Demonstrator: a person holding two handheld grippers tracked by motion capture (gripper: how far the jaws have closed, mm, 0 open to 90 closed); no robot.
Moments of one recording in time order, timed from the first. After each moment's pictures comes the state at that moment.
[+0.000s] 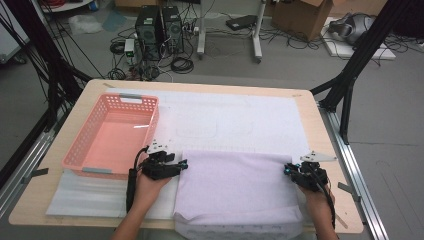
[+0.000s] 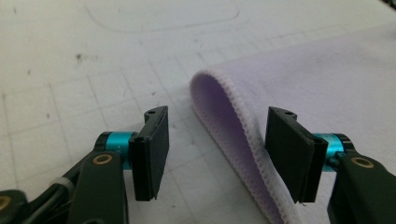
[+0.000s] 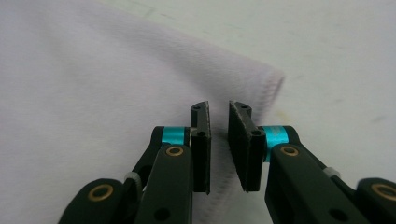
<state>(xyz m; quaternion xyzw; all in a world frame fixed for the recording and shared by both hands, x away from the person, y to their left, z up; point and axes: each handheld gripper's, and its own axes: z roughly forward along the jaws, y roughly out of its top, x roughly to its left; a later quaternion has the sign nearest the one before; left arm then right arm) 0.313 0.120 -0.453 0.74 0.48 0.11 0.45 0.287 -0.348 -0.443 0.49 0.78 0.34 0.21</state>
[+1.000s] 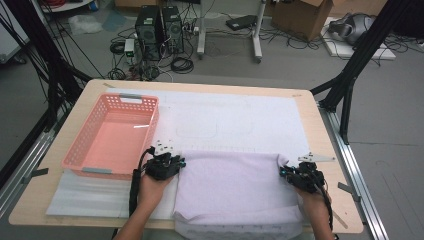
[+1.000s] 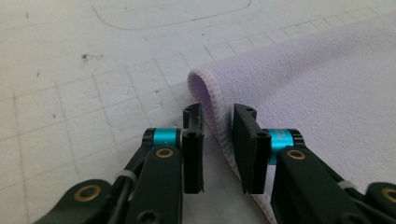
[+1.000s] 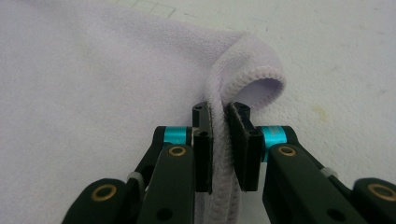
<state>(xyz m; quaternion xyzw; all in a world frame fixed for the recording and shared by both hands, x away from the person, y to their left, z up) 0.308 0.107 -0.453 0.76 0.47 0.14 0.43 0.283 -0.340 -0.445 0.50 0.77 0.37 0.16</state>
